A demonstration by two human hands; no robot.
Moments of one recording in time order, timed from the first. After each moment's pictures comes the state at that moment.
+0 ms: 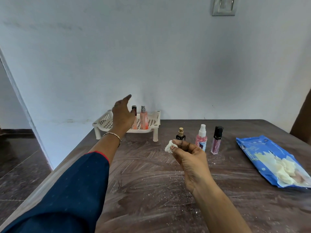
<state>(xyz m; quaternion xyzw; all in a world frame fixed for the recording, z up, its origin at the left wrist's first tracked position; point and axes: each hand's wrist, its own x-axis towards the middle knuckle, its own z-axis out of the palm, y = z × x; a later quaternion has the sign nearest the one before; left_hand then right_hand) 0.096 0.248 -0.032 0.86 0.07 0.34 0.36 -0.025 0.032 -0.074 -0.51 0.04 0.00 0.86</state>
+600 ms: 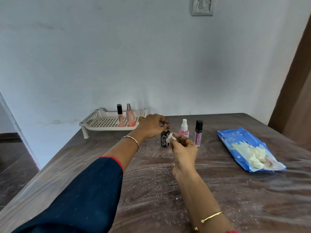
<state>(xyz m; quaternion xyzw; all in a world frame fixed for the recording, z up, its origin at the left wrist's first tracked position) 0.072 0.125 -0.036 0.97 -0.12 0.11 0.18 -0.015 0.017 -0.082 -0.45 0.12 -0.12 0.87</state>
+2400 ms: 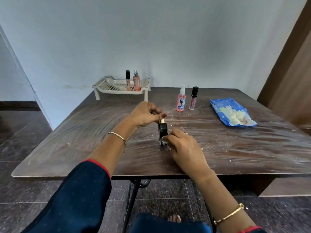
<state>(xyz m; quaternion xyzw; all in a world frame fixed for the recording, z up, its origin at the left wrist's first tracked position) -0.099 0.137 -0.061 0.85 -0.07 0.02 0.52 -0.165 -0.031 -0.125 -0.88 -0.31 -0.28 0.21</state>
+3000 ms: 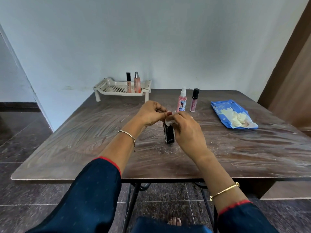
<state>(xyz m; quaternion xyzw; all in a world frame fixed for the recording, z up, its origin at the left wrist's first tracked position) -0.088 0.123 -0.059 0.84 -0.06 0.04 0.54 -0.132 -0.027 -0.092 -0.90 -0.24 -0.29 0.24</state>
